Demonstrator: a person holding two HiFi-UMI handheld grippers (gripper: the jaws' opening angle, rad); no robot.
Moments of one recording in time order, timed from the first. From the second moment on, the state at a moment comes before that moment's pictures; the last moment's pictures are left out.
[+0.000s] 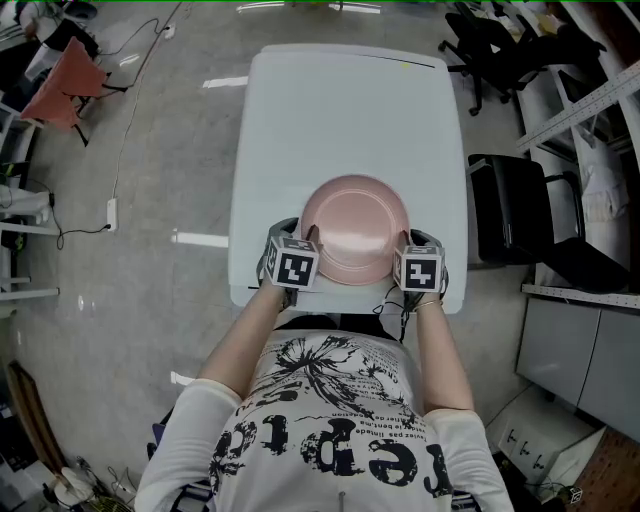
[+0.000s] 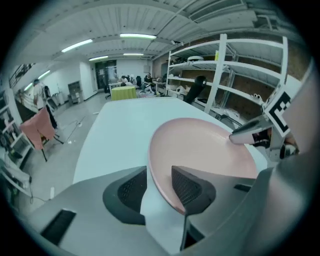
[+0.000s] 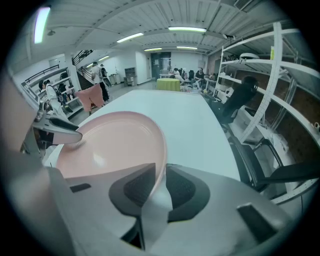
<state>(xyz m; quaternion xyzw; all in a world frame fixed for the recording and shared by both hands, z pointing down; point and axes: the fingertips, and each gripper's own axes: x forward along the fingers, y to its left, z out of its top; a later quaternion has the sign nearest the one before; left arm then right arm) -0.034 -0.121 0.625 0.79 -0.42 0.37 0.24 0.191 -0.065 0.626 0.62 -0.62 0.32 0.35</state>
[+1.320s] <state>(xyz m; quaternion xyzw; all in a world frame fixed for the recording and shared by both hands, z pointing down) -0.031 -0.141 0.492 0.89 -0.41 0.12 0.15 0.171 -0.091 0.490 0.67 -0.71 0.14 0.18</state>
